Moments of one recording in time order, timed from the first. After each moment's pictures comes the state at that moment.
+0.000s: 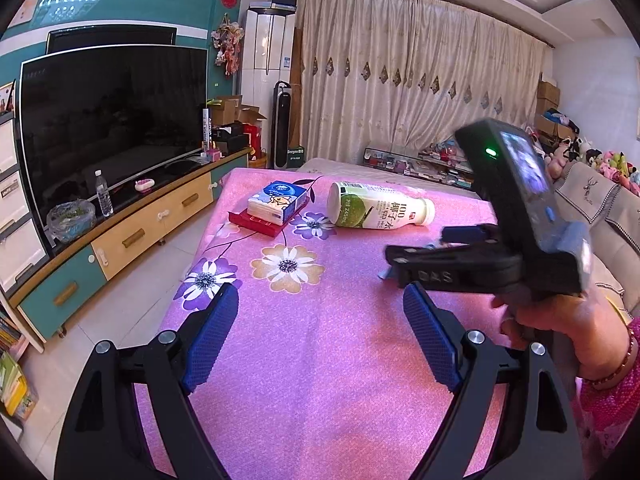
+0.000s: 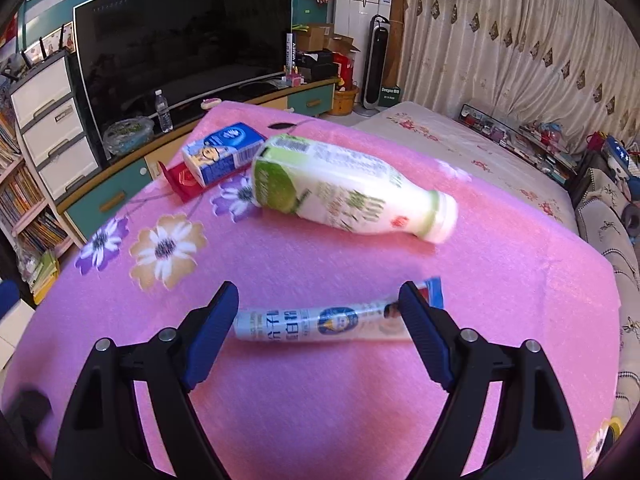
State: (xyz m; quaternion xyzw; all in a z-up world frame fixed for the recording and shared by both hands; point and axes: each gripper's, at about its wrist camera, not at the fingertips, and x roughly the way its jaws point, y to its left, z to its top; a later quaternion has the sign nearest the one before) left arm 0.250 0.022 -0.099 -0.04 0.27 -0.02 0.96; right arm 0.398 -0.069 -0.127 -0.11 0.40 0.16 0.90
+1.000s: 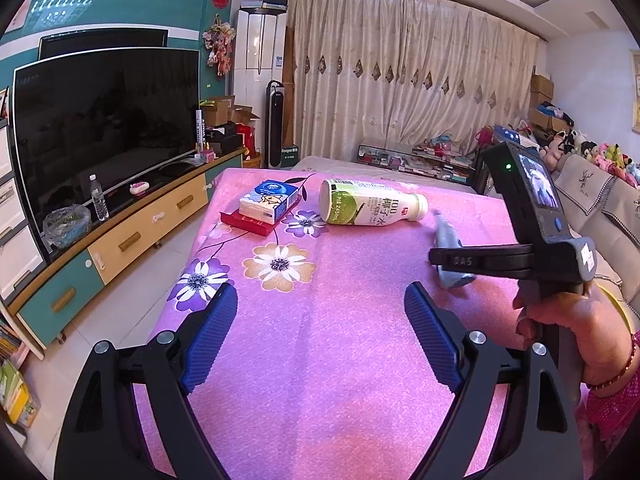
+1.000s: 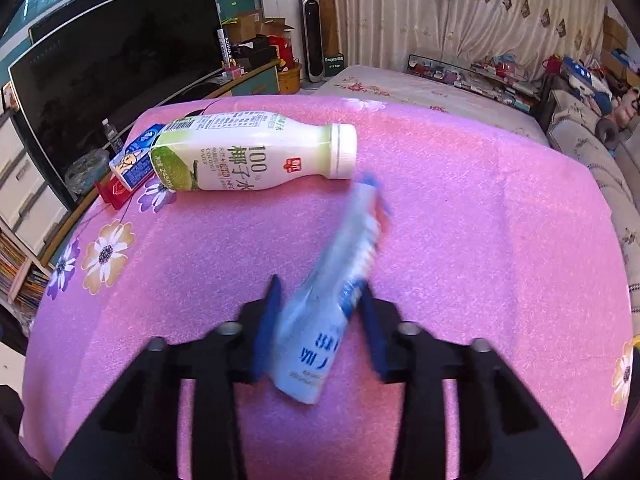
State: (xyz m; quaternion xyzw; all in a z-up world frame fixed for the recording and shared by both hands) left arm 0.249 0.015 -0.100 -0.03 0.27 -0.03 0.96; right arm 0.411 -0.119 -0.145 0.00 0.45 0.08 0.89
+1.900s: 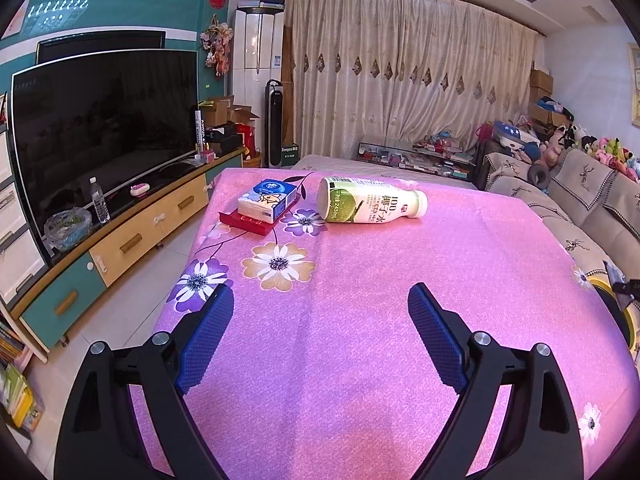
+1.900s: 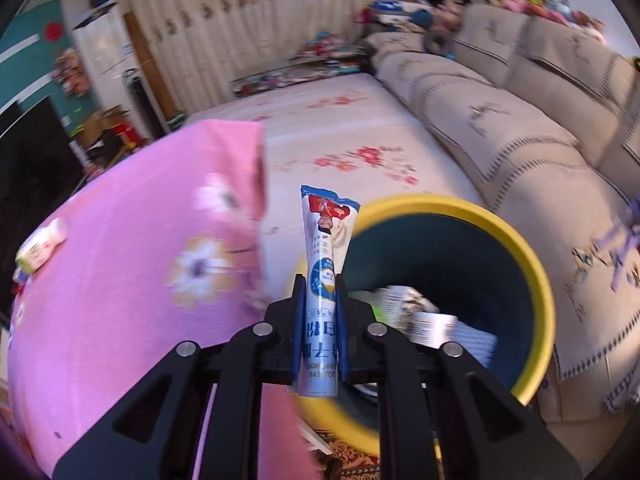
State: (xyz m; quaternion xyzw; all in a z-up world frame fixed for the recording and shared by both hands) left arm 0.250 0.013 -0.100 -0.02 0.27 -0.03 0.96; right arm 0.245 -0.474 -0.142 0.16 0.40 -0.17 0.89
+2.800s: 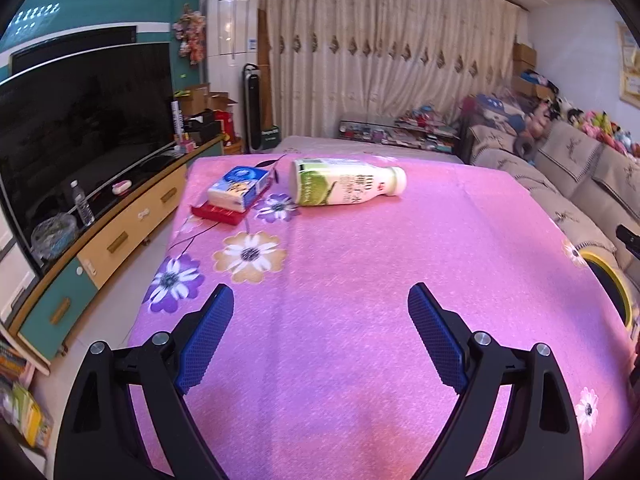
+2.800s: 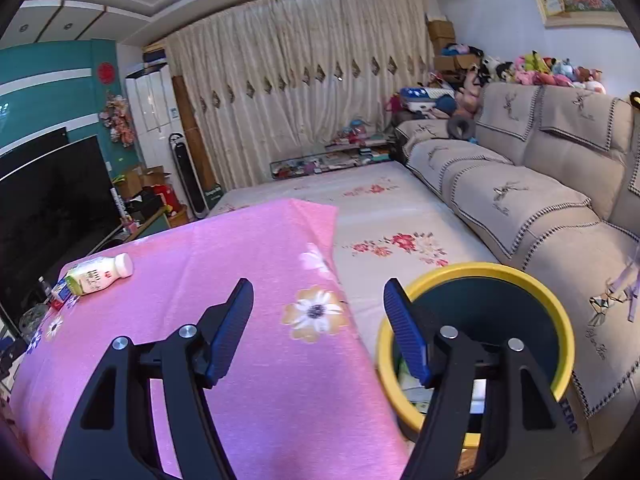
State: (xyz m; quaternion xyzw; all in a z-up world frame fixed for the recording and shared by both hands) left arm 0.266 -0.007 -0.099 0.01 0.31 -0.07 0.95; right arm 0.213 -0.384 -0.107 0.12 0.22 -0.12 0.96
